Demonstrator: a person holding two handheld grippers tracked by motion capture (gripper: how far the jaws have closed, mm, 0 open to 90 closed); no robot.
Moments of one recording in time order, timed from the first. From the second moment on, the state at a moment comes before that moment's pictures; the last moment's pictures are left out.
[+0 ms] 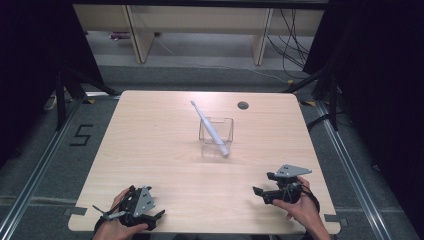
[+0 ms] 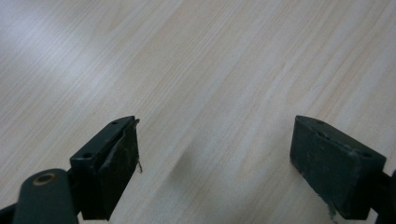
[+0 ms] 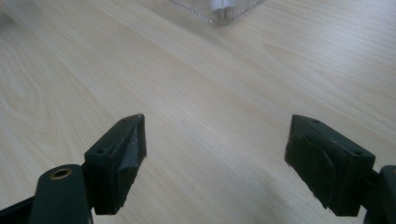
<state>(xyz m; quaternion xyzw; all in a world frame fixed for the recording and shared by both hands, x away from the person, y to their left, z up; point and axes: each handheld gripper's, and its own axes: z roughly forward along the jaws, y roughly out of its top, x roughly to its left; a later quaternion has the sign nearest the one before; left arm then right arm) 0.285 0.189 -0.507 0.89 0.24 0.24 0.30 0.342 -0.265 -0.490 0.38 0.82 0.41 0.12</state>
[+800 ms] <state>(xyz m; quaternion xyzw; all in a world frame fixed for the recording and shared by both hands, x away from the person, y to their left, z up) 0.285 0.189 -0.507 0.89 0.24 0.24 0.30 0.330 -0.272 -0.494 0.39 0.82 0.40 0.11</state>
